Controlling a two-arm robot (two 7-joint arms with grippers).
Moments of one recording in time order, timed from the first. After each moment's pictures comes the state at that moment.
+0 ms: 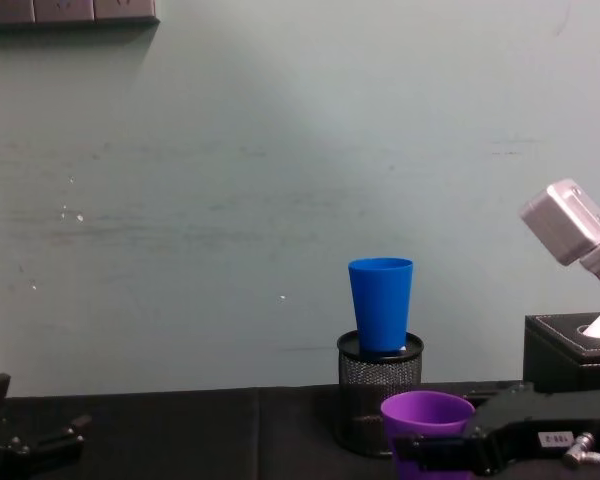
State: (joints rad) left arm -0.20 0.60 0.45 -1.41 -0.25 -0.12 0.03; right arm 0.45 0.45 -0.53 -1.31 0.32 0.17 0.52
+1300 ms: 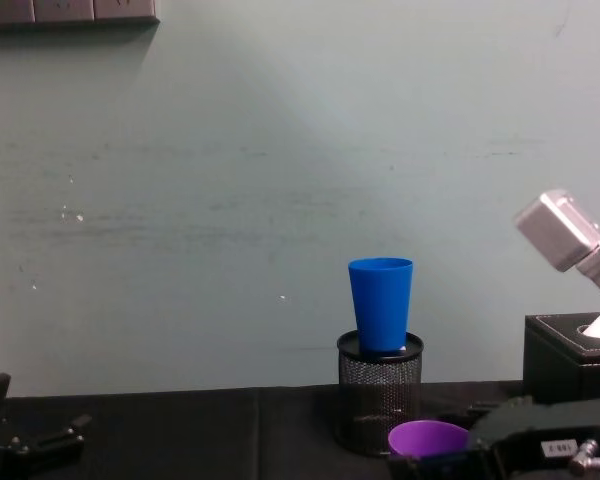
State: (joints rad) left arm -0.20 0.60 0.45 -1.41 -0.25 -0.12 0.03; right arm 0.47 0.46 -0.54 -1.31 0.33 0.24 0.57
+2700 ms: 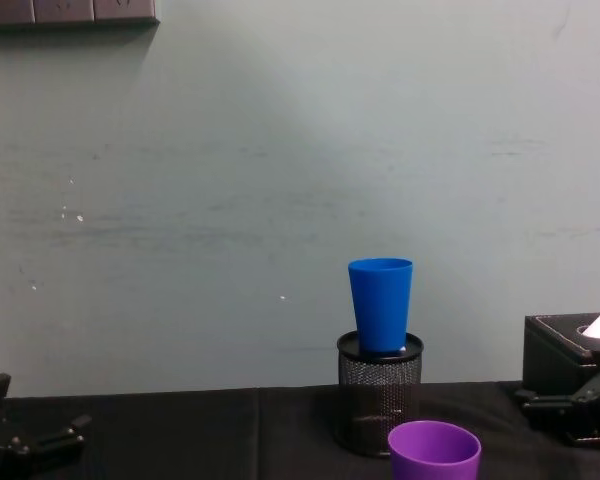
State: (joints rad) left arm -0.20 0.60 0.45 -1.41 -0.25 -0.12 0.03; right arm 0.22 0.44 -0.35 -1.58 0.13 0.30 0.06
